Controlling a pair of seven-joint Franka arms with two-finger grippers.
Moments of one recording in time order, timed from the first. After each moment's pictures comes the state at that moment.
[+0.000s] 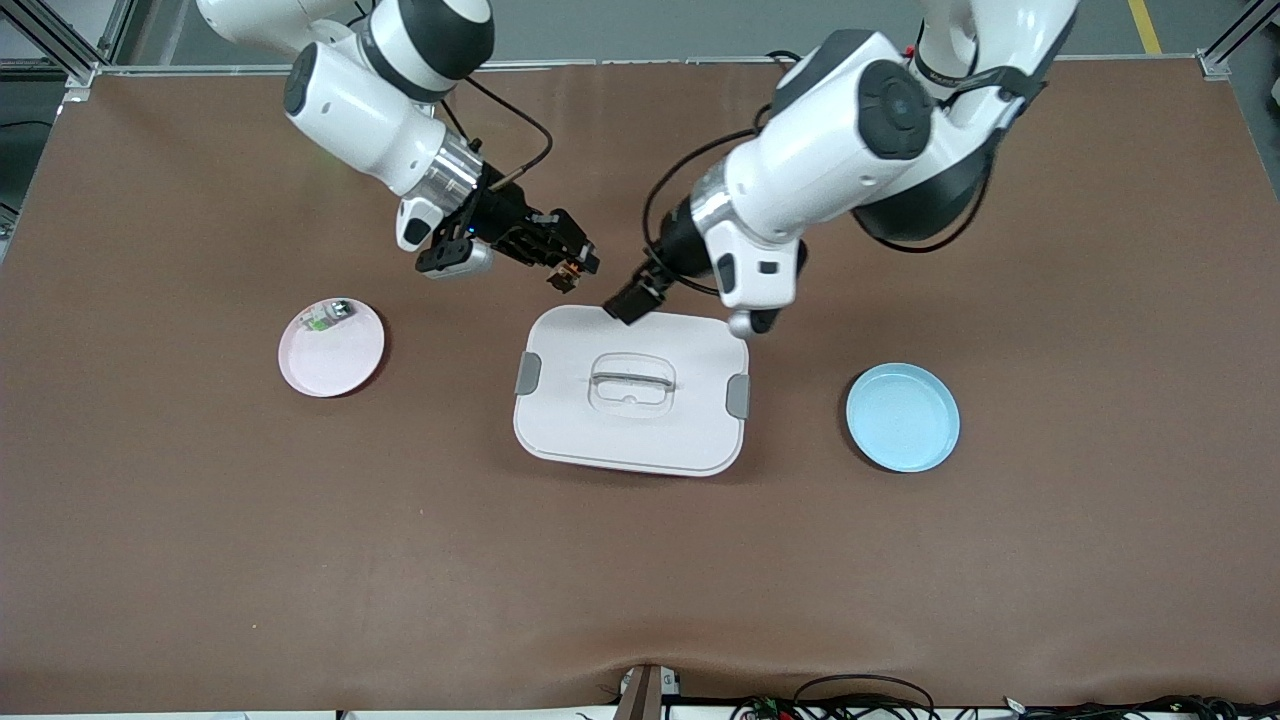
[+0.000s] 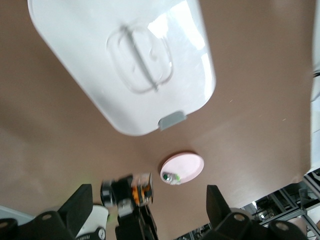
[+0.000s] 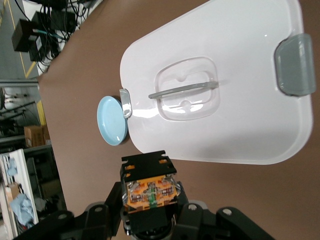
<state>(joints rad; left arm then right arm) -0.18 0.42 -0.57 -1.35 -0.26 2.05 -1.58 0.53 -0.05 0.10 -2.17 0.86 2.52 0.26</state>
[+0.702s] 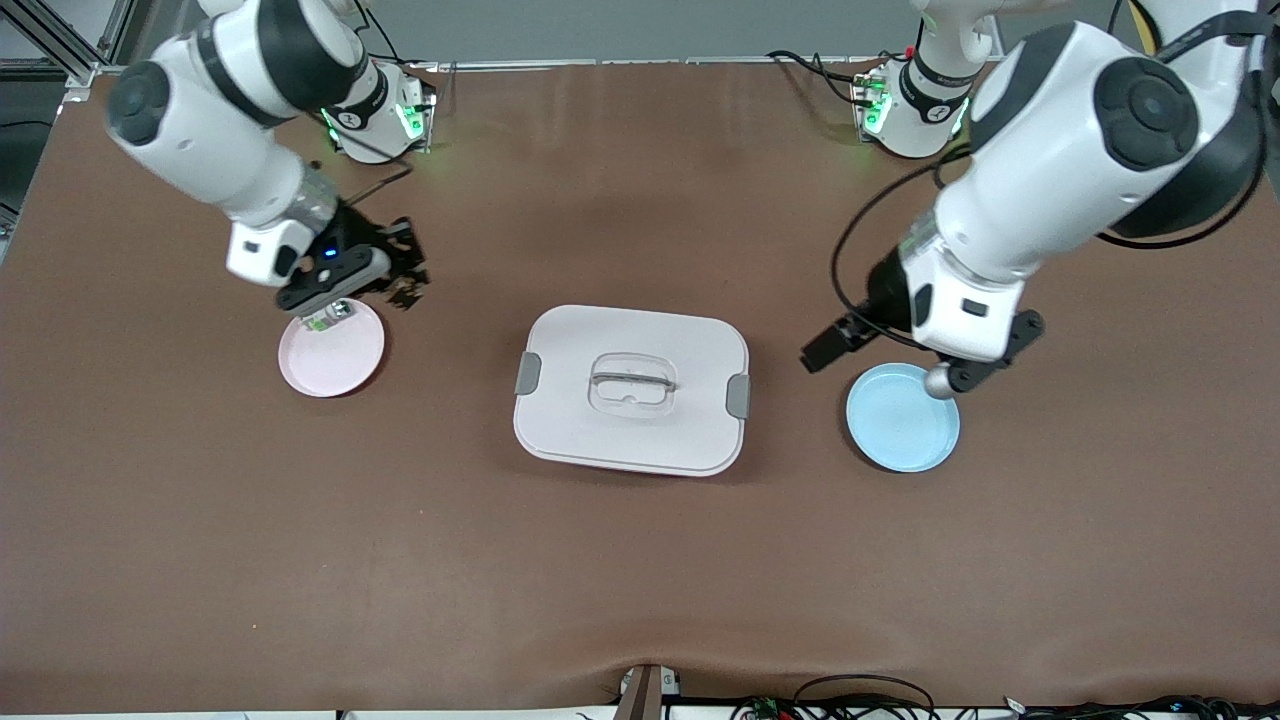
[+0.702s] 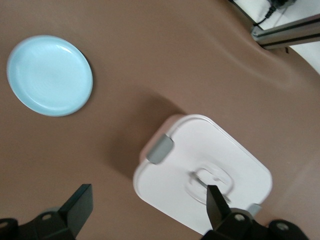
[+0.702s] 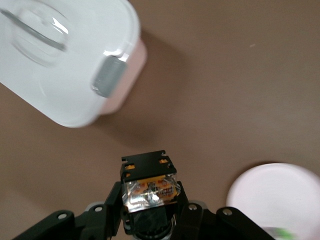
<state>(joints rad) 0.08 0.34 -0.57 -1.35 0.01 1.77 -0.98 0.15 -0.13 0.09 -2.17 0.24 2.09 -0.38</state>
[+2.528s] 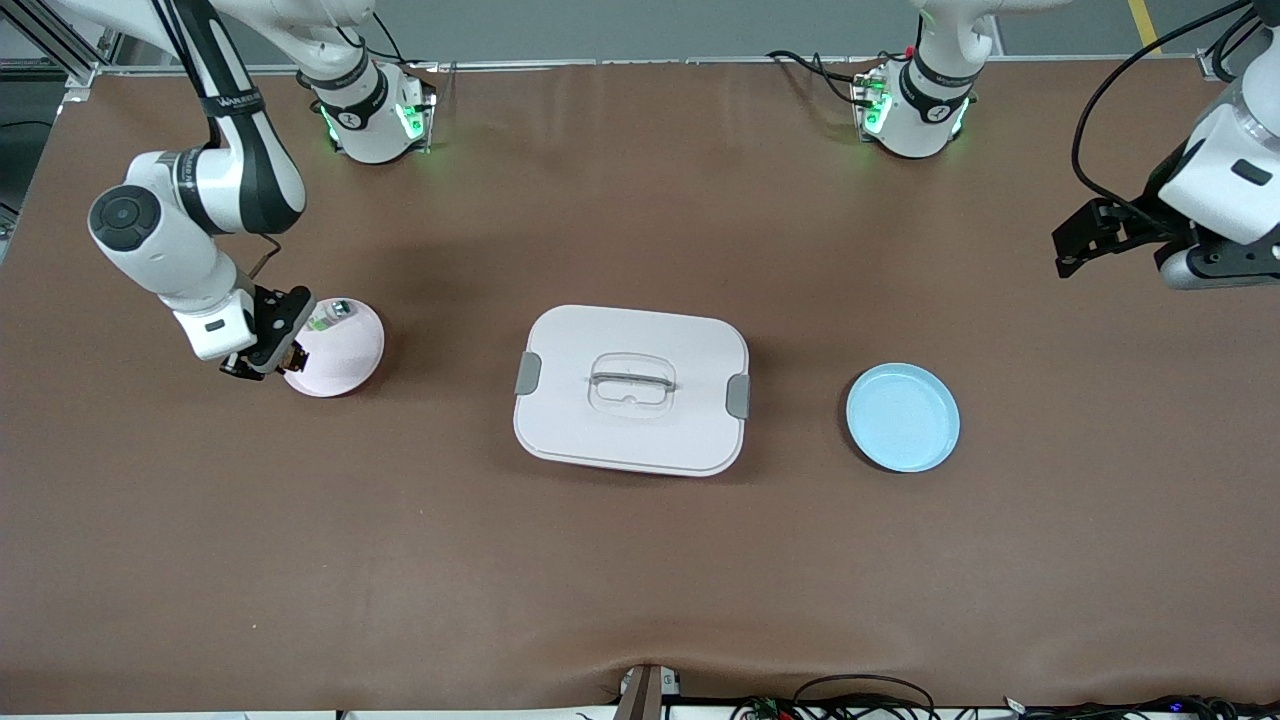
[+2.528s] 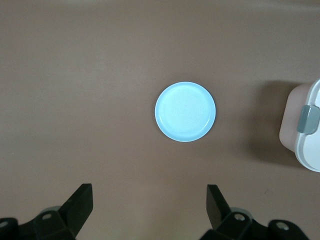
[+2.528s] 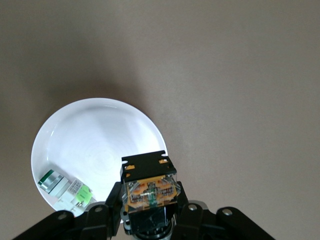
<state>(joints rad) 0.00 0.04 -0.16 -1.46 0.08 1.51 -0.18 -0.13 0.06 0.11 -2.38 -0.15 2.52 -1.13</state>
